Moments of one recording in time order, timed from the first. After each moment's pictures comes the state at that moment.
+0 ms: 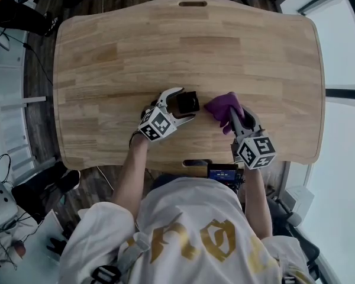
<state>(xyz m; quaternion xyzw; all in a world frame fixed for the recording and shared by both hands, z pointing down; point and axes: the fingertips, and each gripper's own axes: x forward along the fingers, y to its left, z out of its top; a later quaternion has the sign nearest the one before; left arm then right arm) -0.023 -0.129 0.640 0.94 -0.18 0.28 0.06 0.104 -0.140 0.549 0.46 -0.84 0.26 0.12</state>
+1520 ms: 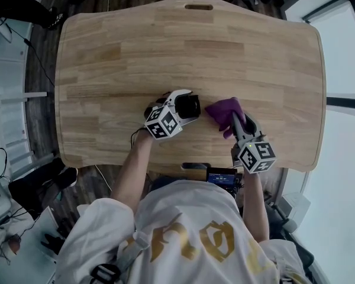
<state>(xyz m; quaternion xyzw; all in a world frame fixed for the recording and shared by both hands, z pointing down) -0.008 -0.135 0.650 0.93 -0.14 0.33 0.03 0.109 -0.140 0.557 0.46 -0.83 0.28 0.11</state>
